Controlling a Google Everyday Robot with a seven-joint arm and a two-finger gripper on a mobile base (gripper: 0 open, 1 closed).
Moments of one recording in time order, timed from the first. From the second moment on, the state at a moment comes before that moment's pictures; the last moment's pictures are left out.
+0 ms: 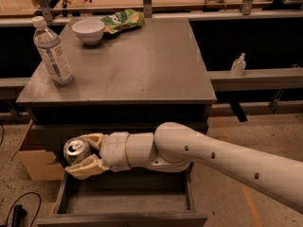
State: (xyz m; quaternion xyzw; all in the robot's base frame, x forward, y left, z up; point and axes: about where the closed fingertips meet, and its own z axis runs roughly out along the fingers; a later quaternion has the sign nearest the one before) arm 0.437 0.192 0.761 -0.56 0.54 0.40 0.49
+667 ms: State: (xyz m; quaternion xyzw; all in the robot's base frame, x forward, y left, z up) arm 0.424 0.216 0.702 -0.60 0.52 0.37 0.48
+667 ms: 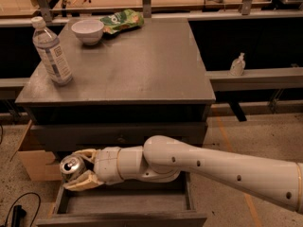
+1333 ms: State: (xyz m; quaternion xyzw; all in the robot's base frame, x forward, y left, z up) arm 0.432 0.144 0.631 -0.61 0.56 0.33 0.46
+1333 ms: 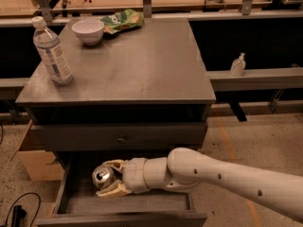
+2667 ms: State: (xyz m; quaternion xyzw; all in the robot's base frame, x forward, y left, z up) arm 0.492 0.103 0.477 -0.60 0.57 0.32 0.46
